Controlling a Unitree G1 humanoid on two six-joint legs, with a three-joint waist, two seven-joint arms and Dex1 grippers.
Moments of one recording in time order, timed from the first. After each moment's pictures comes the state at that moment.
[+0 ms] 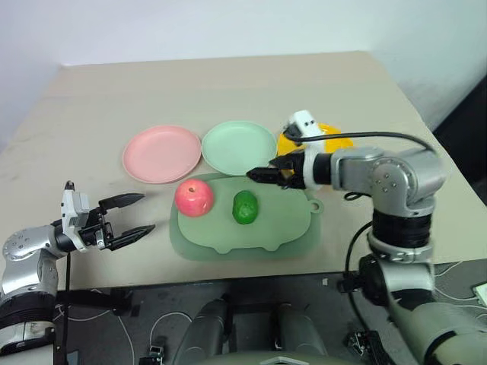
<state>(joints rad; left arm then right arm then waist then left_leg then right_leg) -0.20 0.71 0.31 0.47 -0.51 -0.15 -1.52 -0.78 -0.20 -0.11 -0.27 0.53 1.61 0.38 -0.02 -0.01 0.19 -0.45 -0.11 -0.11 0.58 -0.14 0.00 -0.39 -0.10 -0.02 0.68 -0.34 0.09</state>
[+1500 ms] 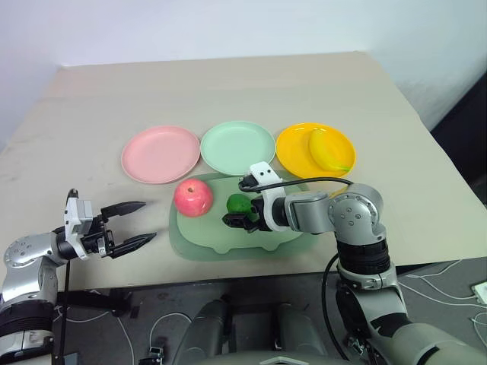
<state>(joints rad) -0.15 0.71 0.31 0.42 -0.51 -0.14 -1.50 -0.68 -0.13 0.06 -0.24 0.88 1.61 -0.12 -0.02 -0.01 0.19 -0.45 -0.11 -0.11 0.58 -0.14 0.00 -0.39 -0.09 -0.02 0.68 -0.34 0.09</state>
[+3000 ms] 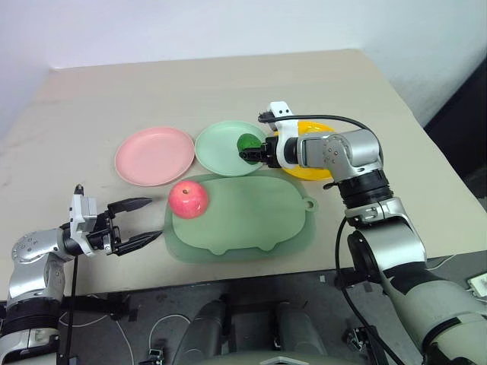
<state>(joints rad) -0.16 0.68 0.29 0.36 -0.55 -0.13 -1.50 -1.10 -0.24 0.11 0.55 0.43 1.02 0.45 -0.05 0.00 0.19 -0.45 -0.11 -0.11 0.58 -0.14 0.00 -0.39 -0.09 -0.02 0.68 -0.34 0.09</state>
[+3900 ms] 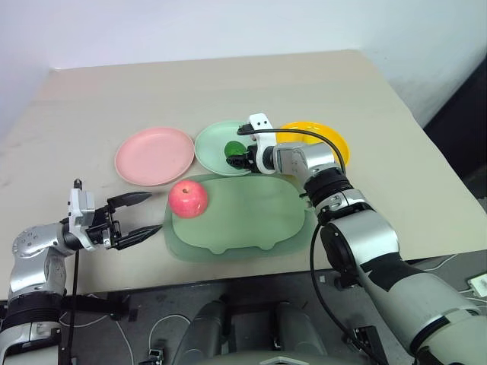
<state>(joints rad) -0.21 0.69 0.29 0.40 -0.55 -0.12 -1.51 -1.20 -0.09 0.06 0.97 0.21 0.68 0.50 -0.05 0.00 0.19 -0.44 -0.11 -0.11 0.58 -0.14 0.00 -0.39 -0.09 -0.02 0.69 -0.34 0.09</state>
